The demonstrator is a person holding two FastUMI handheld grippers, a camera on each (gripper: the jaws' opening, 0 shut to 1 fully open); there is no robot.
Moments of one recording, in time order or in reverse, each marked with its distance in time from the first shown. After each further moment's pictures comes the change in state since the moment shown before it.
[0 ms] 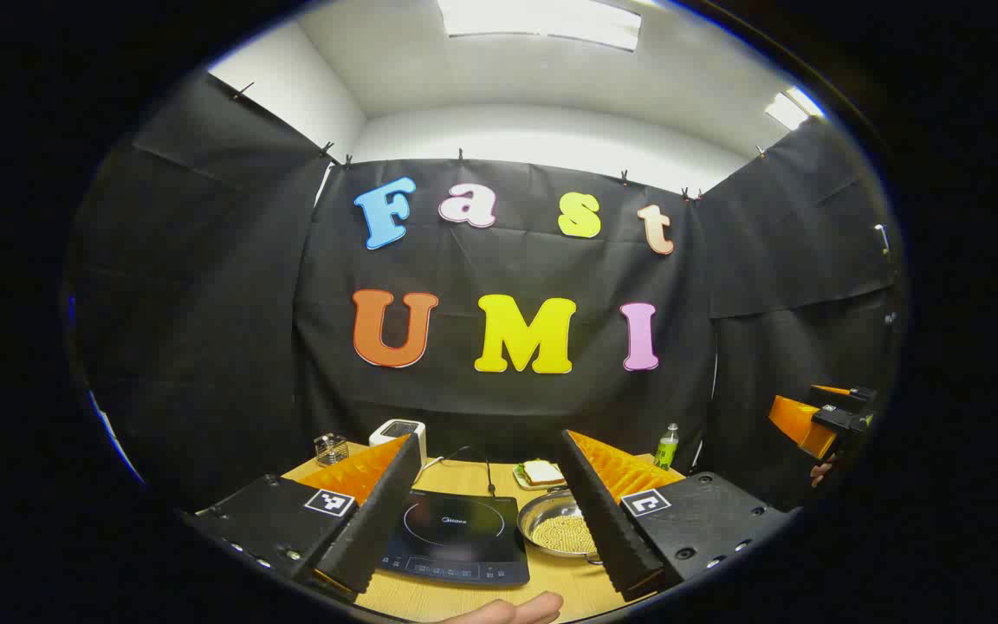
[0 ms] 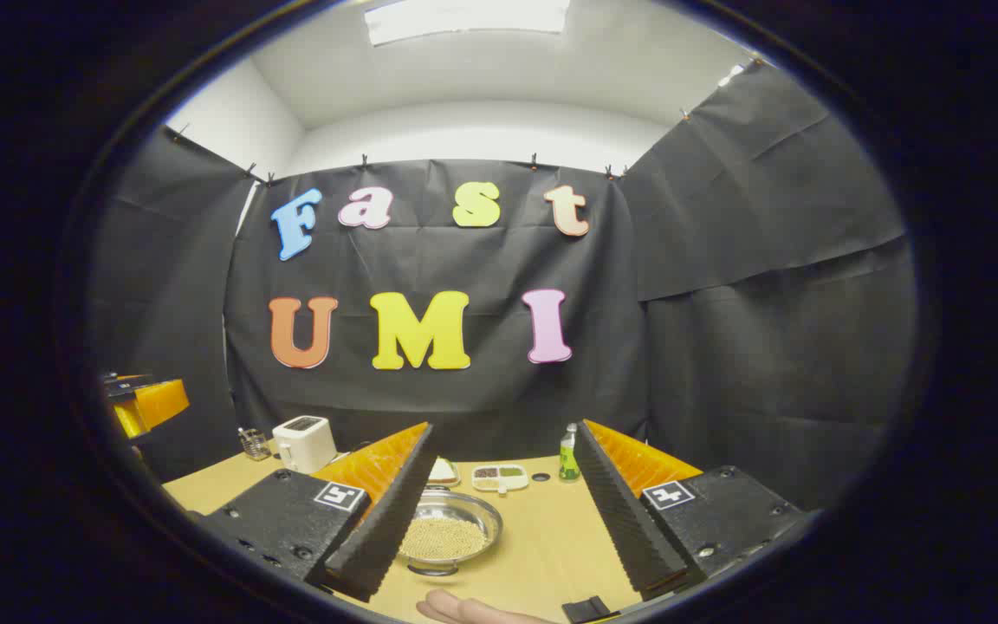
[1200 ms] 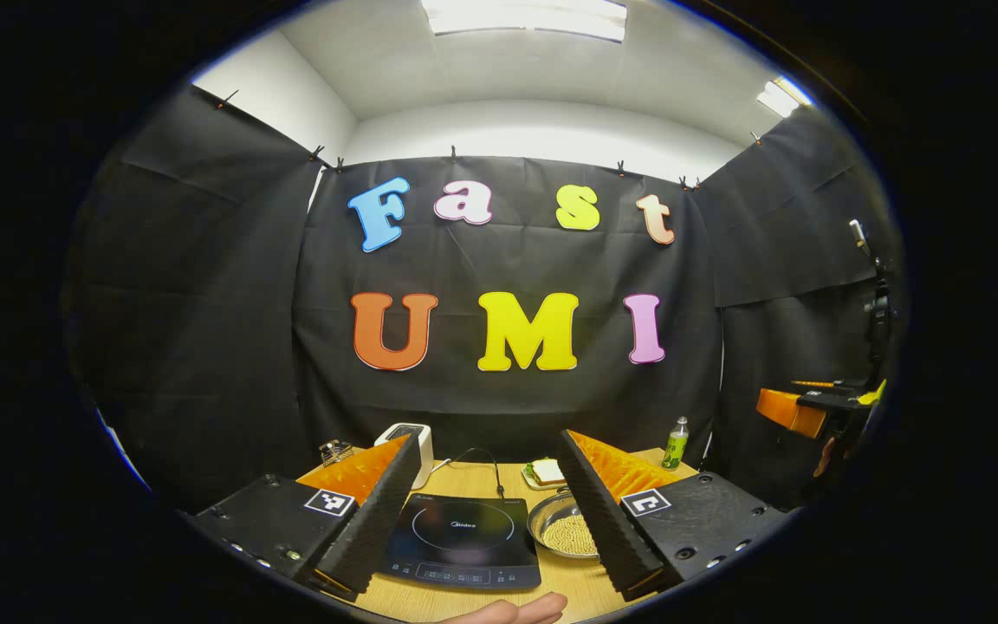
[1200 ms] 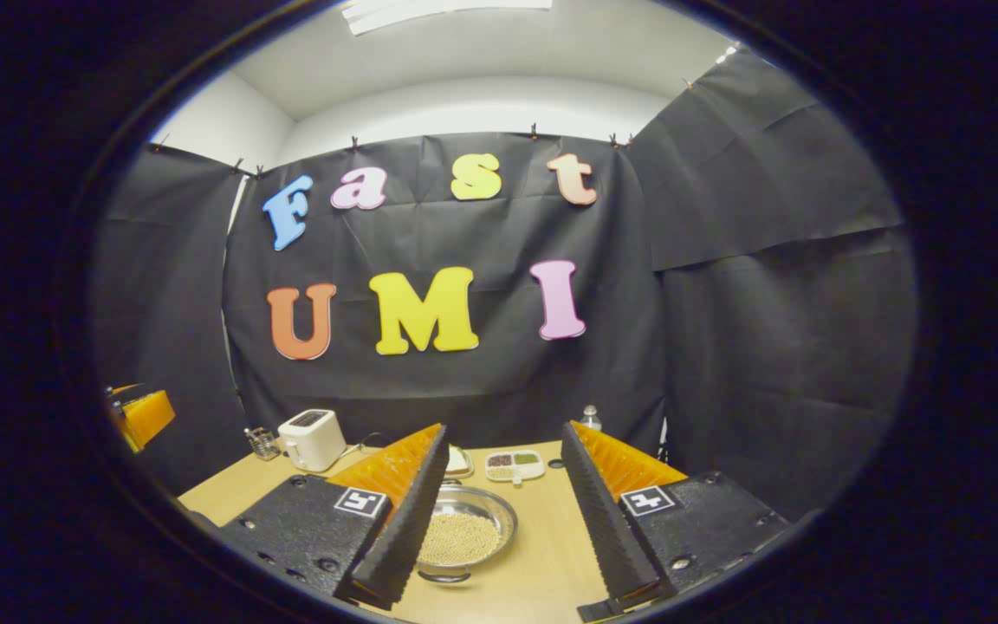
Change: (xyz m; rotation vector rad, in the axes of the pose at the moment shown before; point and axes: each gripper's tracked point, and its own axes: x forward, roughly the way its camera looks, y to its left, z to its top) left arm 0.016 0.002 0.002 0.040 0.014 0.008; right arm 0.060 0.011 -0.018 0.055 0.134 0.052
